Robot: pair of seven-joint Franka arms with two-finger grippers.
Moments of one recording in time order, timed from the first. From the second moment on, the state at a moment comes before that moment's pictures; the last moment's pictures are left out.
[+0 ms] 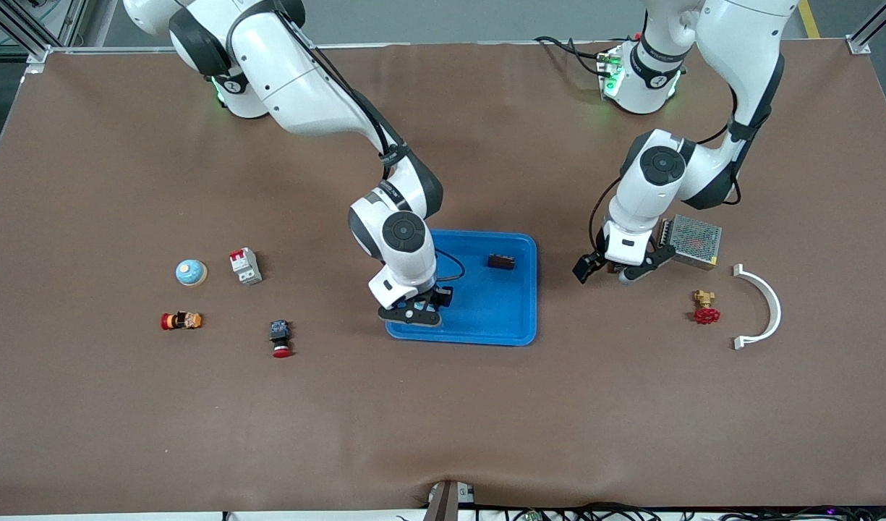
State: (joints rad) left arm -0.17 0.31 -0.18 -2.32 0.23 2.81 -1.14; right arm 0.72 0.92 -0.06 -1.33 0.01 2.34 0.83
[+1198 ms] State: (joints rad) left arm -0.34 0.49 -0.18 -1.97 0.23 2.62 -1.80; right arm 0.52 0.84 -0.07 -1.05 0.03 1.87 0.44
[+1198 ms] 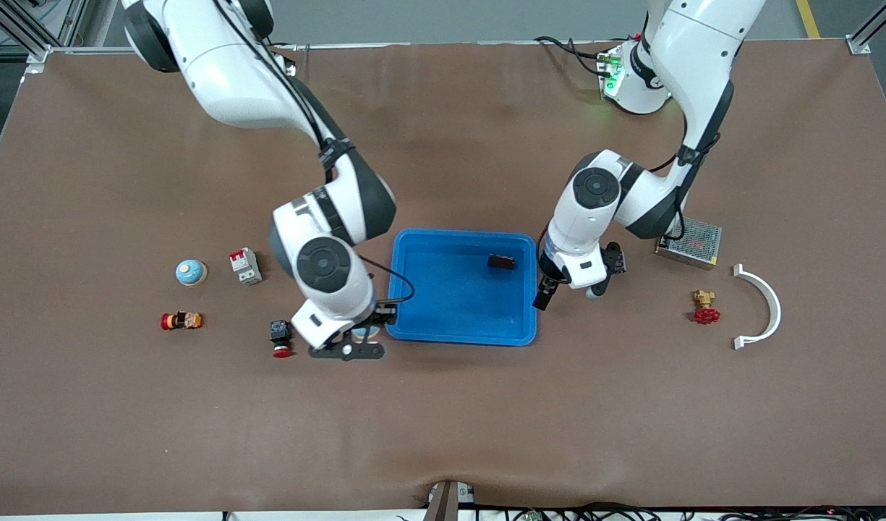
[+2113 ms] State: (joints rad) left arm -0.43 0.52 -0.18 -1.94 0.23 2.51 -2.02; right arm 0.30 0.83 -0.08 -1.03 0.03 1.83 -0.20
